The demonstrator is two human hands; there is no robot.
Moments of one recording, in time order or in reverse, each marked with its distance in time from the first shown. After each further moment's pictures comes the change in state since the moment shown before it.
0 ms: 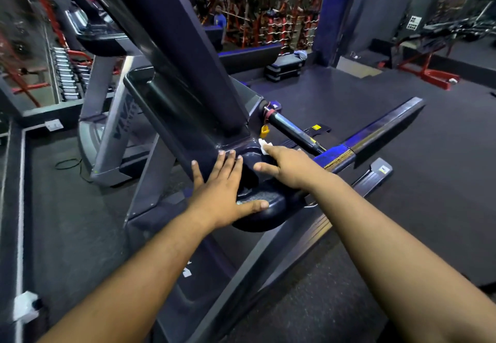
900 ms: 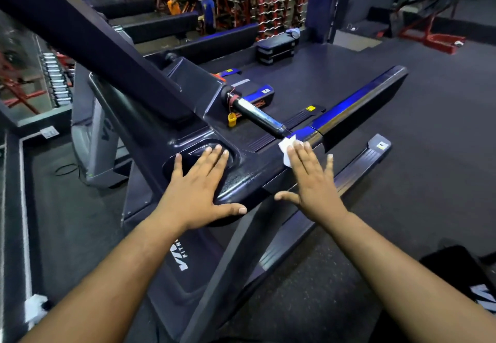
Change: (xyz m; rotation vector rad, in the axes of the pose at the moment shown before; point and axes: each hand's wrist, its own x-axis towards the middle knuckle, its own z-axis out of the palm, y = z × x) left_hand 0.013 0.044 0.013 0.142 0.041 0.120; right_hand -0.094 0.130 0.061 -0.208 0.438 0.004
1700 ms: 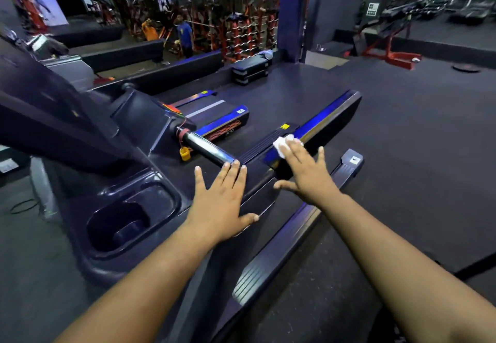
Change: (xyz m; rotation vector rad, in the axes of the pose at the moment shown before) left_hand 0.122 0.124 0.003 0.140 0.002 0.064; right_hand 0.072 0.150 -0.022 0.011 -0.036 0.049
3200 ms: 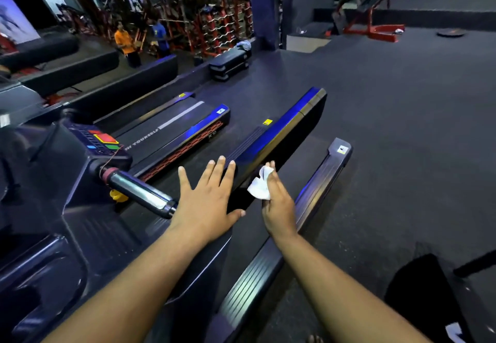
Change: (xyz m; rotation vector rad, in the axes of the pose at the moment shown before) left_hand 0.142 0.071 -0.007 0.089 -0.004 0.003; right_hand 0.012 0.057 0.084 0.708 0.487 0.359
